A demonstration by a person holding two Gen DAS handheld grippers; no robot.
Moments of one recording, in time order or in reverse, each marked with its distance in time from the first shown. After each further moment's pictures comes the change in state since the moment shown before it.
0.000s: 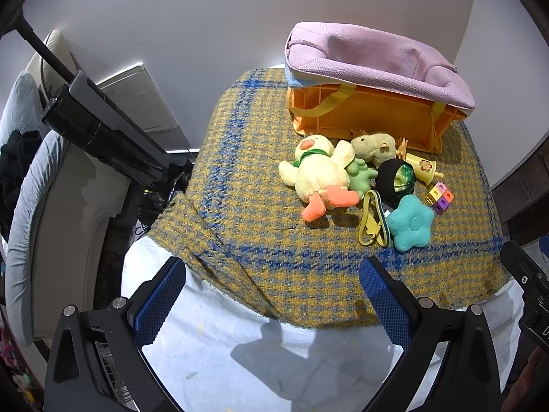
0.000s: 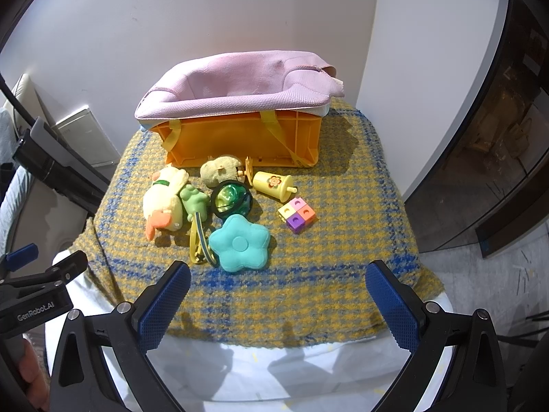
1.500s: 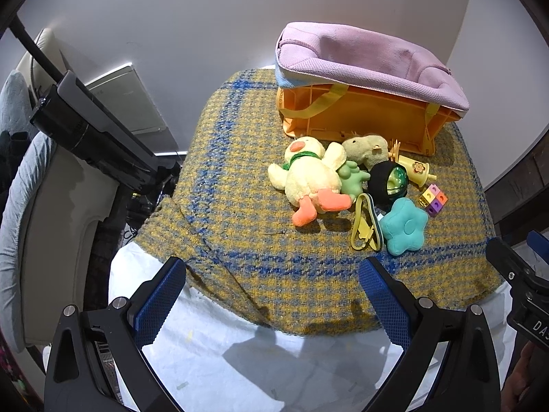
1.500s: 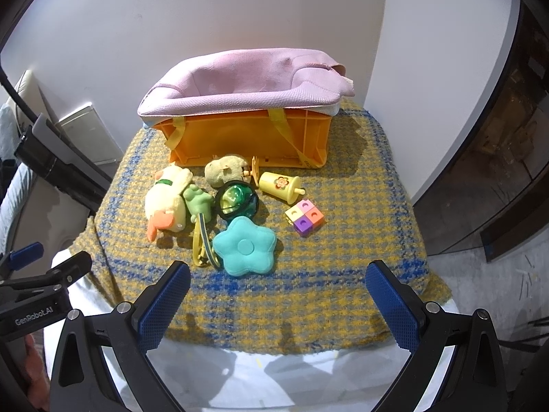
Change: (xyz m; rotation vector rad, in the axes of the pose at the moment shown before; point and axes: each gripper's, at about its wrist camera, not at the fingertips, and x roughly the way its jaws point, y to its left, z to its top) left arm 0.011 0.002 0.004 -0.041 -0.006 -0.030; right arm 0.016 0.003 0.003 -0.009 0.007 0.027
